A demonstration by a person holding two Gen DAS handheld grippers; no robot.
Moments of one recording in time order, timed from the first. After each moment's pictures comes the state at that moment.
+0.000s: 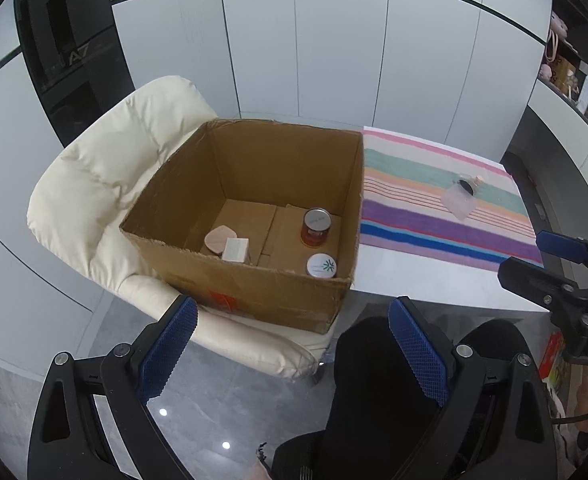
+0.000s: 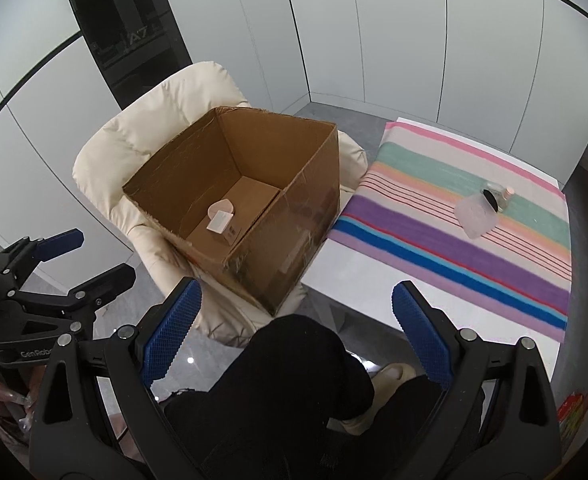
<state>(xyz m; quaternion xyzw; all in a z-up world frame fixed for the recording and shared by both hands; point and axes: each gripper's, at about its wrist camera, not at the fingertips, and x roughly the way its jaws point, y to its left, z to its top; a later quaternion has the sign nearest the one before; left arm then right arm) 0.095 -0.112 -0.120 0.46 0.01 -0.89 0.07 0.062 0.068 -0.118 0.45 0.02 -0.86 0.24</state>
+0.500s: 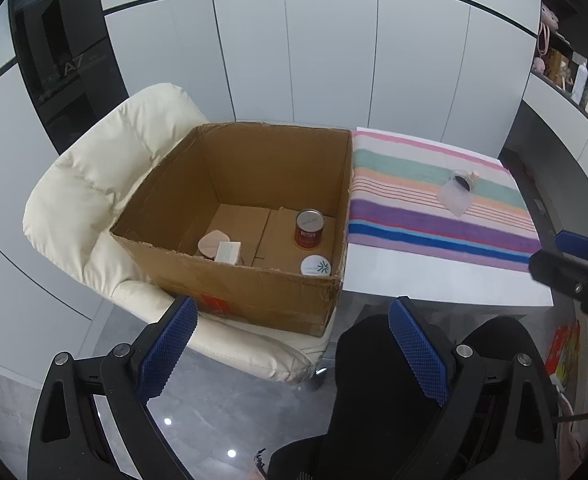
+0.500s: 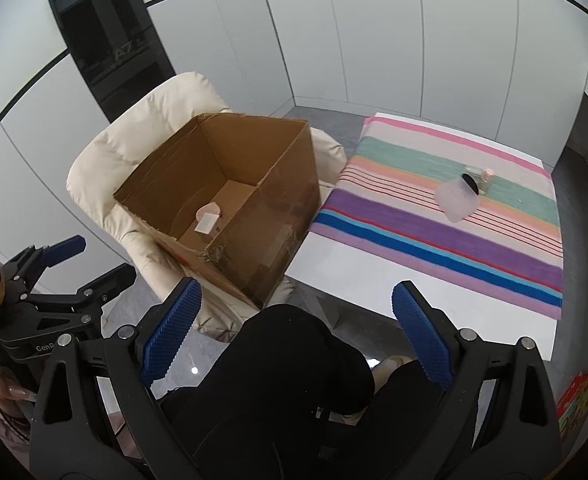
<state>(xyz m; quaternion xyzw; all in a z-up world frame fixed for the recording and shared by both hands) 0.093 -0.097 -0.131 0.45 0.00 -0.89 0.06 0.071 0.104 -0.119 0.45 -0.01 -0.87 0.22</state>
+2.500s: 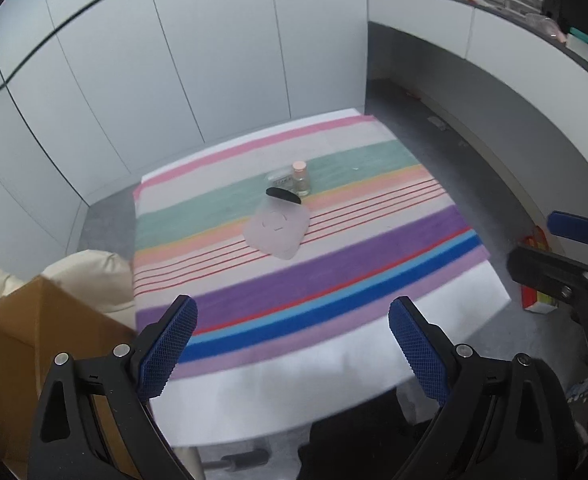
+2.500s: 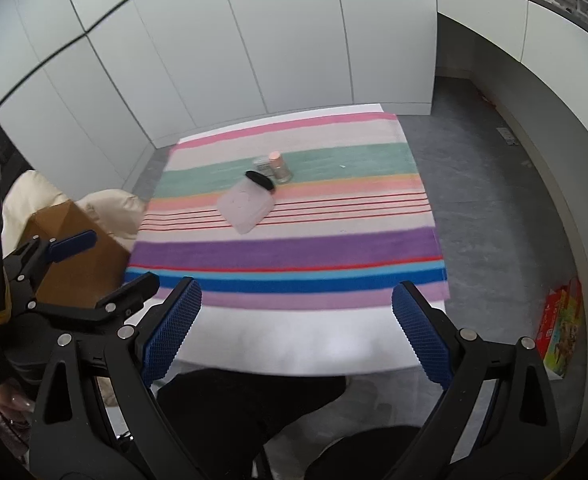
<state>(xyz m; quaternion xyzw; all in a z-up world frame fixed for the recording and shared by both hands) -0.120 0.194 -0.214 0.46 -0.15 -0.86 -0.17 -0.032 0.369 -0.194 0.46 -0.11 -0.88 0.00</state>
